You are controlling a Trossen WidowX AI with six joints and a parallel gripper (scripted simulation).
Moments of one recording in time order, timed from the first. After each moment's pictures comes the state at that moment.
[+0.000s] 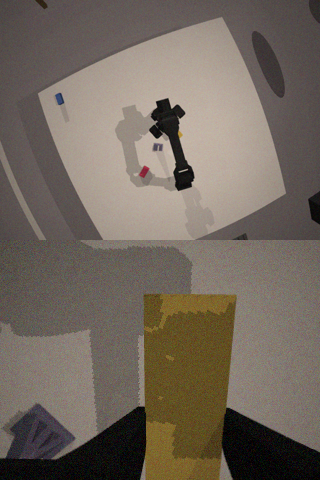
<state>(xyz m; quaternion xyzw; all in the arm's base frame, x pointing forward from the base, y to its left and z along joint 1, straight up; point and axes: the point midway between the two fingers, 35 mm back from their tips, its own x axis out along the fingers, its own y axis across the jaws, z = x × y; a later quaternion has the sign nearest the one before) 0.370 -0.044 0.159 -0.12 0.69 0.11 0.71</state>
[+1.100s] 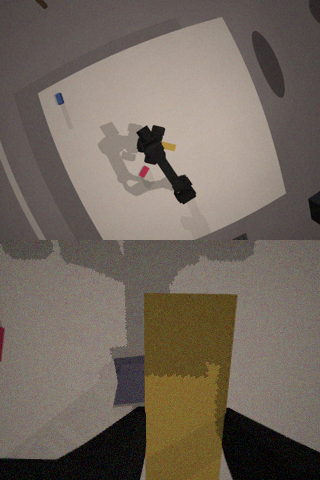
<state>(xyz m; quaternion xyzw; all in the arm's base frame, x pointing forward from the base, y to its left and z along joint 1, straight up) 0.289 0.056 0.159 -0.32 0.62 0.31 0.64</state>
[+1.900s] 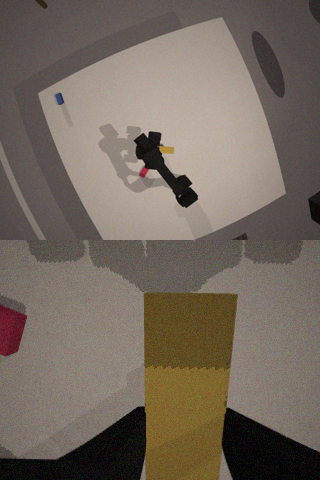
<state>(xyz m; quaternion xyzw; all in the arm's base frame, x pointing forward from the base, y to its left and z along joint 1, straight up) 0.265 0.076 0.138 -0.36 0.60 0.35 0.62</state>
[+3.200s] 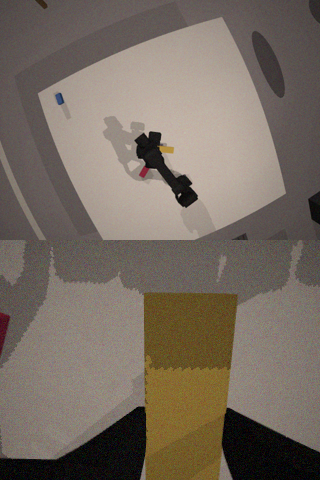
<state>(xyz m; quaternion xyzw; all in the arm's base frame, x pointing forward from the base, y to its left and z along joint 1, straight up) 0.263 0.076 0.112 -0.36 0.60 0.35 0.62</state>
